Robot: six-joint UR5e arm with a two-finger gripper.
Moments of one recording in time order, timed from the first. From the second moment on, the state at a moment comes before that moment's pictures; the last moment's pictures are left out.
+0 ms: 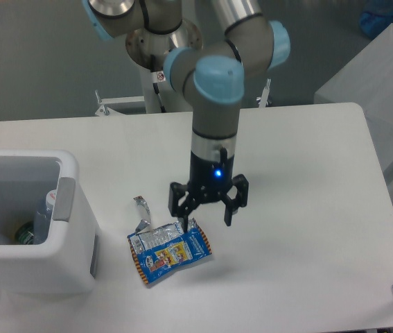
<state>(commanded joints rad) 2.47 -1.97 -1.77 -0.66 1.40 0.19</state>
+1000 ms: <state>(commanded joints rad) 2.44 -2.08 -1.79 -0.65 1.45 0.31</state>
